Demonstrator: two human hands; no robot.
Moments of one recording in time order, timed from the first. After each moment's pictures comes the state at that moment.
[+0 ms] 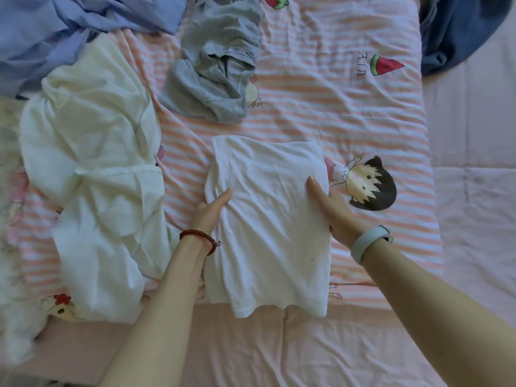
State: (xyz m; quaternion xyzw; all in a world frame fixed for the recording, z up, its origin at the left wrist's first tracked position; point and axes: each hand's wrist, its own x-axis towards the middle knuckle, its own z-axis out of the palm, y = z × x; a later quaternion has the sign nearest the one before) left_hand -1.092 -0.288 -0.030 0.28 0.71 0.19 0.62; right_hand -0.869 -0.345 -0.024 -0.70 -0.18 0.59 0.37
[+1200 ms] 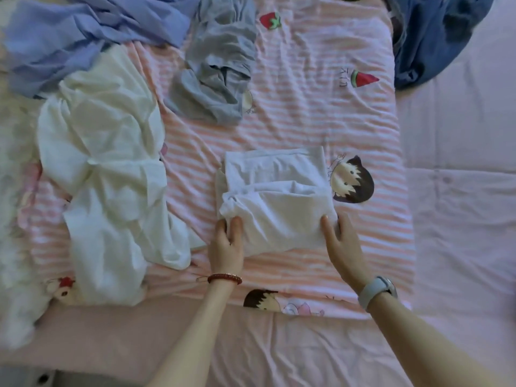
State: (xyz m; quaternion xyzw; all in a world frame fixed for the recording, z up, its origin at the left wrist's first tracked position) left_hand -1.065 -0.392 -0.008 0.49 0.71 0.28 0.42; right_hand -0.869 -0.447 -0.003 -0.77 -0.36 0.39 0.36
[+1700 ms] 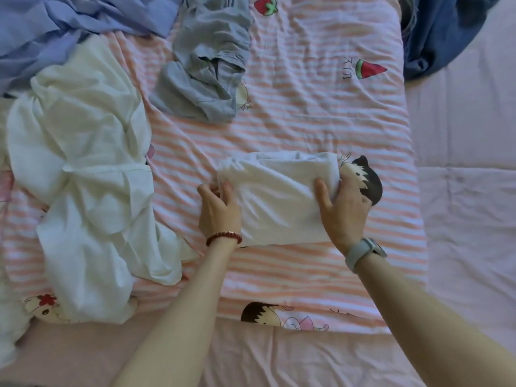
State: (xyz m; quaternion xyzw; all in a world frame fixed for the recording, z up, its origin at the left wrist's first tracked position) left_hand -1.031 -0.312 -0.027 0.49 0.79 0.26 0.27; right_hand -0.858 -0.370 -0.016 -0.85 -0.40 0.18 0.31
